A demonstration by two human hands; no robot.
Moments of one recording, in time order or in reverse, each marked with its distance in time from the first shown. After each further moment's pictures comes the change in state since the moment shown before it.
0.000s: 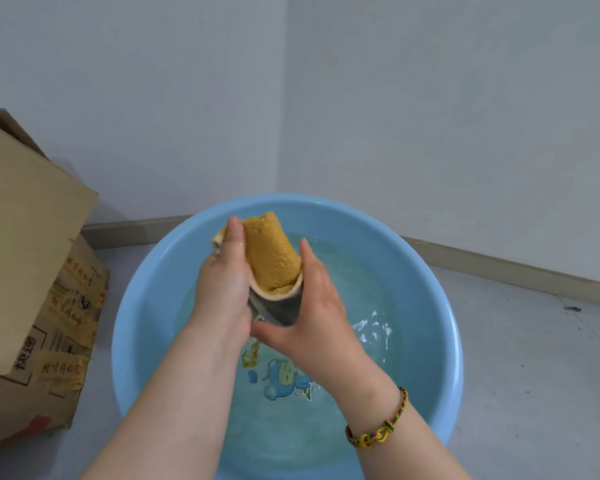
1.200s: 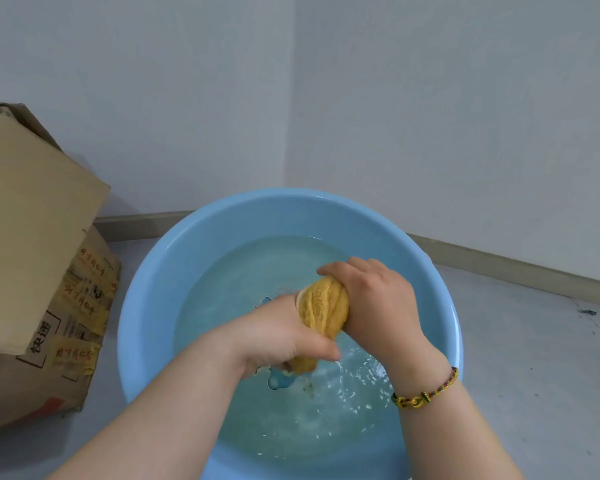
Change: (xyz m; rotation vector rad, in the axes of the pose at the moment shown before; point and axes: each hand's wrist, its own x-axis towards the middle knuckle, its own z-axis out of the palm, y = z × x) left_hand -0.032 -0.020 -0.010 0.870 -0.742 -0.224; right_hand 0.008 0.035 -0.041 -0.681 0.200 -0.287
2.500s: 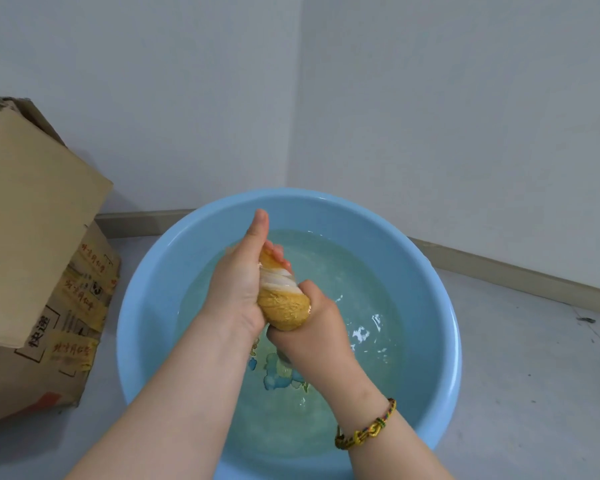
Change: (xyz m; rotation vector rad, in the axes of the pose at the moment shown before) left_hand 0.015 0.022 -0.017 -1.167 0.531 0.189; right_hand -0.010 -0.055 0.026 0.869 -0.223 0.499
